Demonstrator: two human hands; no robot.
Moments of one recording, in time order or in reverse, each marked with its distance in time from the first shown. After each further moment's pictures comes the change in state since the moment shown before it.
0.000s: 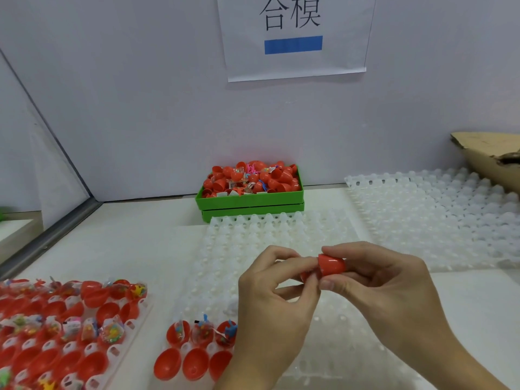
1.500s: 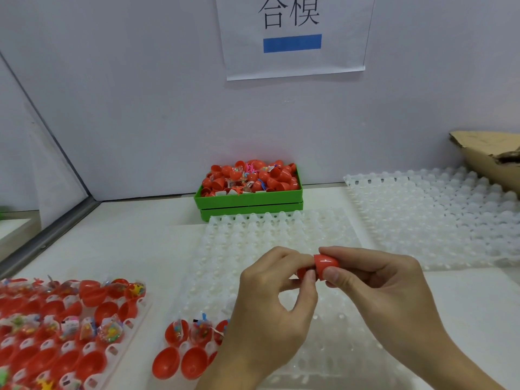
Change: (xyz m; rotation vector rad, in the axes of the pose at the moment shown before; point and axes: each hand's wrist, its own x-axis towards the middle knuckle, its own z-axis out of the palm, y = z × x) left_hand 0.004 0.003 -0.012 0.172 -0.147 0.158; right_hand -0.003 0.002 0.003 -0.051 0.052 0.034
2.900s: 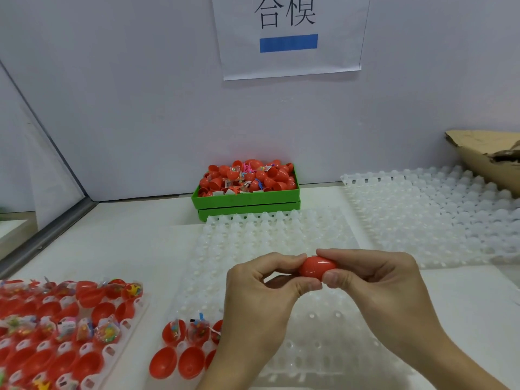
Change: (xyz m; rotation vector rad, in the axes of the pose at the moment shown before) left_hand 0.003 0.004 0.002 -0.420 0.086 -0.400; right_hand 0.002 0.001 -0.006 -0.067 -0.015 0.003
